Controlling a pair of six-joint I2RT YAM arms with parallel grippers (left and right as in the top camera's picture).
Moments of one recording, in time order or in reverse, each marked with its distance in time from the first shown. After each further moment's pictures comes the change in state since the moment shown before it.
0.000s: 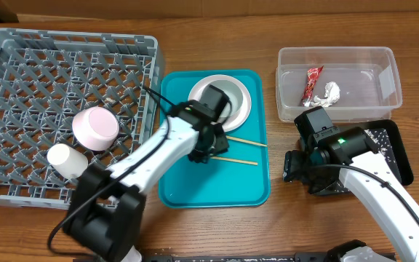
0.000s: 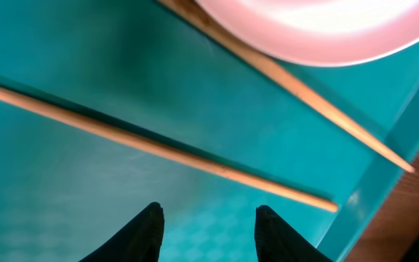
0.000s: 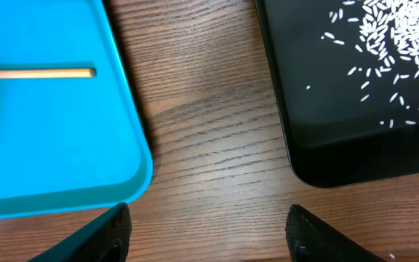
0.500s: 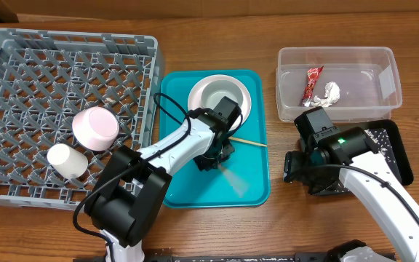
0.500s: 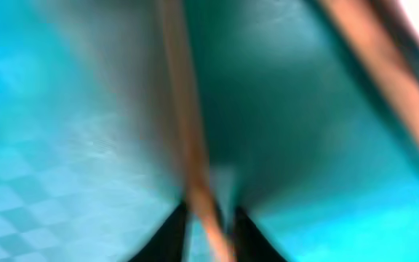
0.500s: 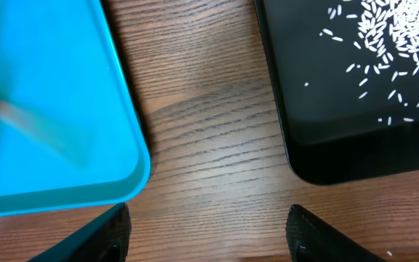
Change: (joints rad) left arm -0.044 0.132 -0.004 0.011 -0.068 -0.233; right arm 0.000 0.000 0.000 -0.008 0.001 -0.003
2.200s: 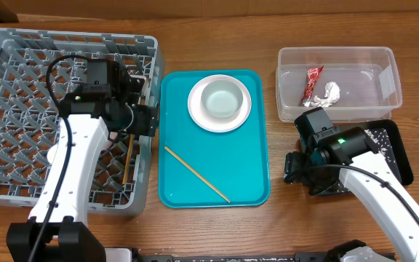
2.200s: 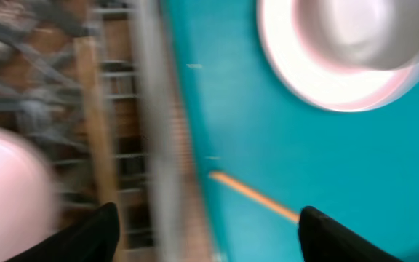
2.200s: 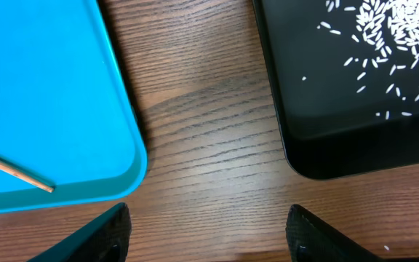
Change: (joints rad) left arm 0.595 -0.382 0.053 -0.142 0.166 1.233; right arm 0.000 0.000 0.000 -0.014 -0.001 -0.001
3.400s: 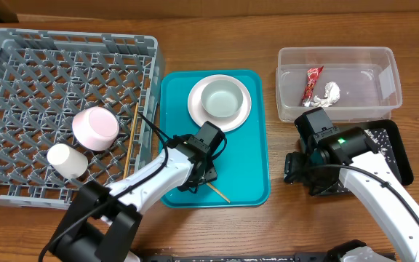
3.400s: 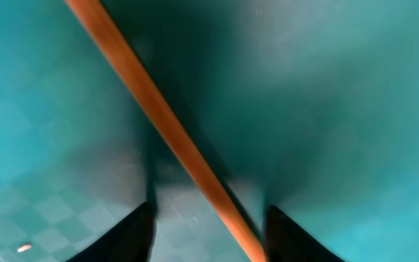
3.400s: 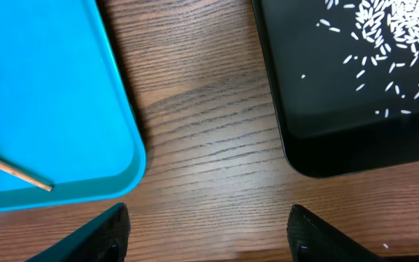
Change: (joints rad) left arm -0.600 0.122 -0.380 0.246 -0.248 -1.038; right arm 0.000 0.000 0.000 -0.004 0.000 0.000
